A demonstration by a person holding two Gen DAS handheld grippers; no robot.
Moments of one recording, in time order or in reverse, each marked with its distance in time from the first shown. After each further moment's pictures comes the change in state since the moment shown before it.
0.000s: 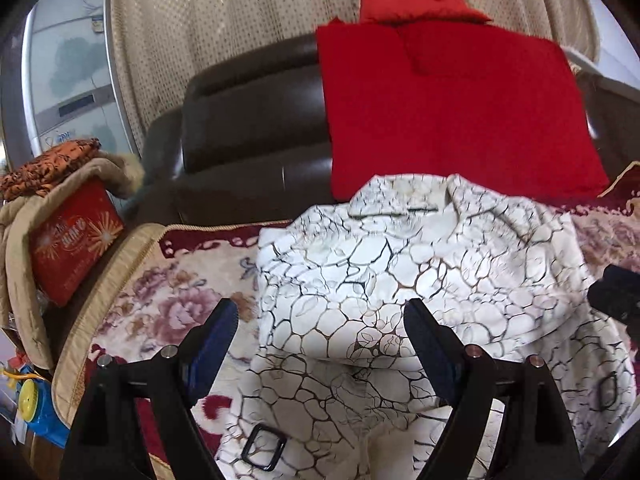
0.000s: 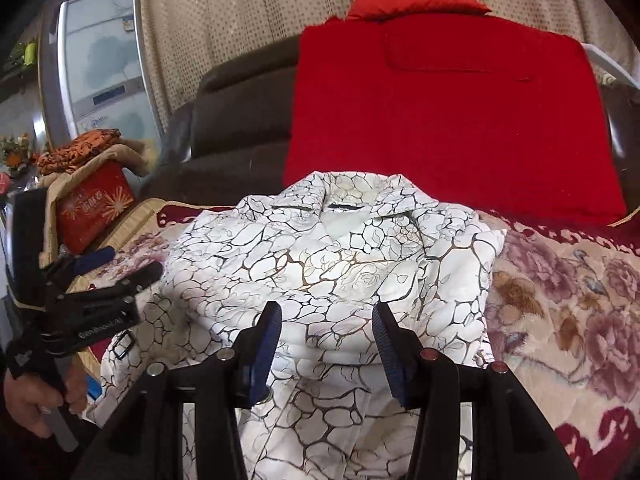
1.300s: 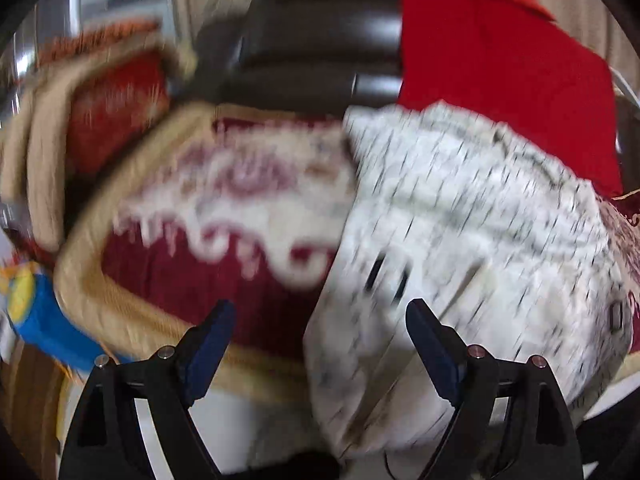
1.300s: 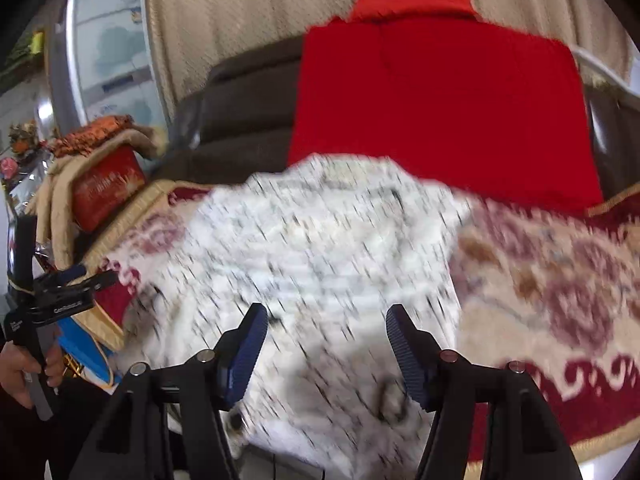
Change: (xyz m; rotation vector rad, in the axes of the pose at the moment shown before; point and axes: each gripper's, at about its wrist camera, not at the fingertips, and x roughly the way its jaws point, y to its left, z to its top) left arm -0.017 0.113 -0.115 -0.214 0.292 -0.023; right arm -0.064 -0.014 -0.050 0.011 0.115 -0.029
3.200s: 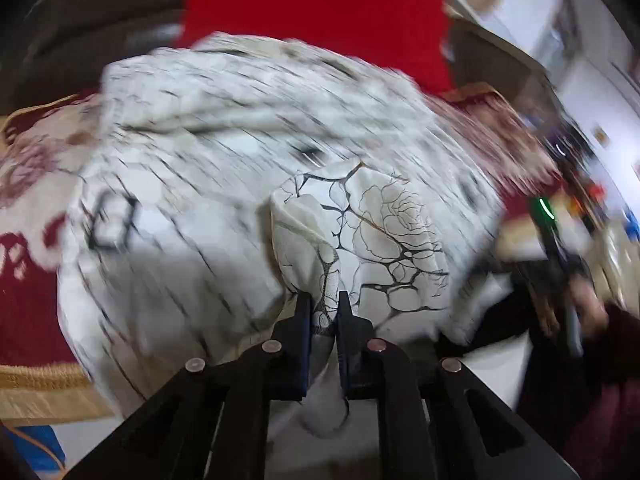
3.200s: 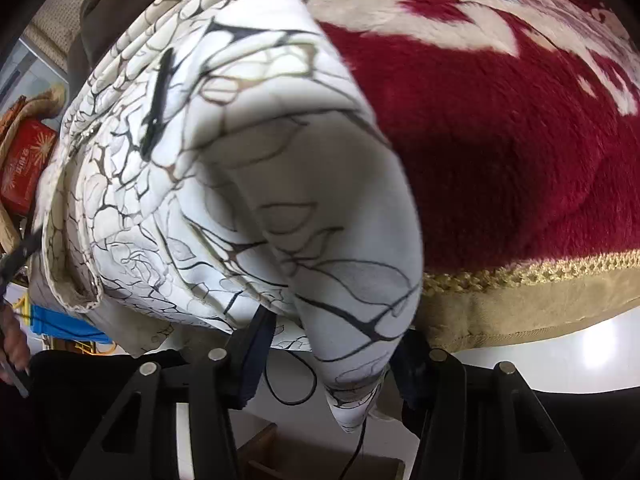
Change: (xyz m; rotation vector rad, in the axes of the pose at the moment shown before) left arm 0.000 -0.082 -0.054 0.418 0.179 -0.631; right arm 0.076 -0.102 -0.135 0.314 0.468 -0.019
